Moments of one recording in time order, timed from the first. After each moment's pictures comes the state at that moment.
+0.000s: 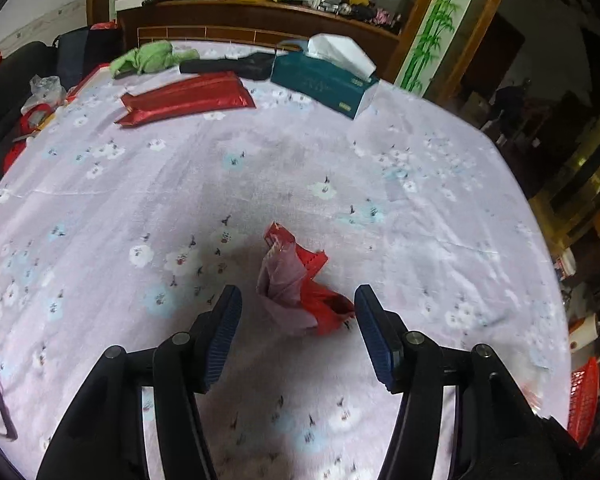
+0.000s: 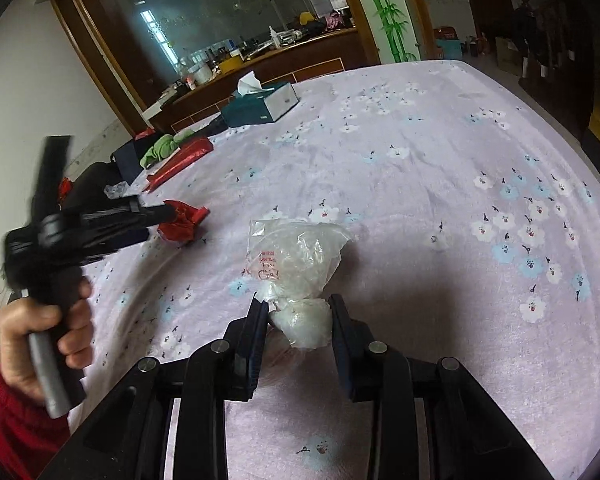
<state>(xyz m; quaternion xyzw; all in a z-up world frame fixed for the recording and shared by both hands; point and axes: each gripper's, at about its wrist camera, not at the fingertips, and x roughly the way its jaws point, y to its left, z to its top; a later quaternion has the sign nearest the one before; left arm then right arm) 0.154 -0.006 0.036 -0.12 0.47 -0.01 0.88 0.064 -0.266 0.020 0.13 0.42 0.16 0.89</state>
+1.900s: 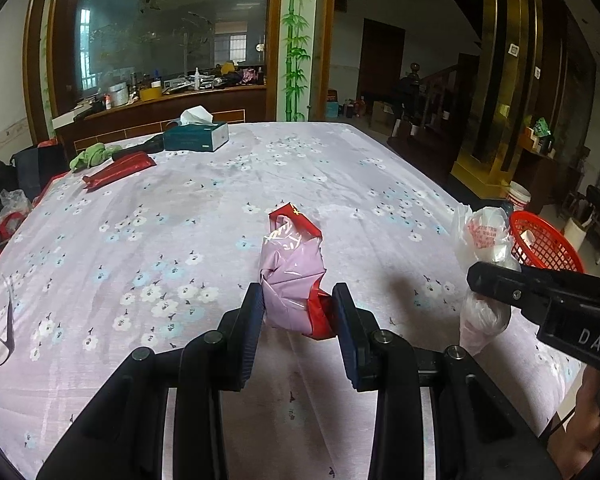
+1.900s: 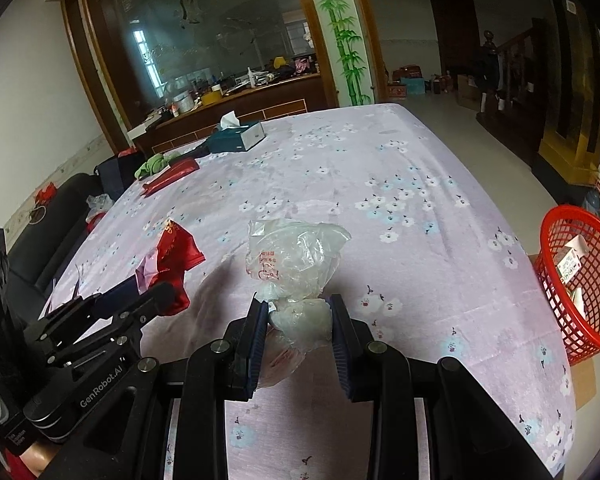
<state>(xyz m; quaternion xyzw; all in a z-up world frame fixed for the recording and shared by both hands) -0.079 -0.130 0.071 0.02 0.32 -0.14 0.94 -0.090 -0.318 0.075 0.10 0.36 0.08 0.92</state>
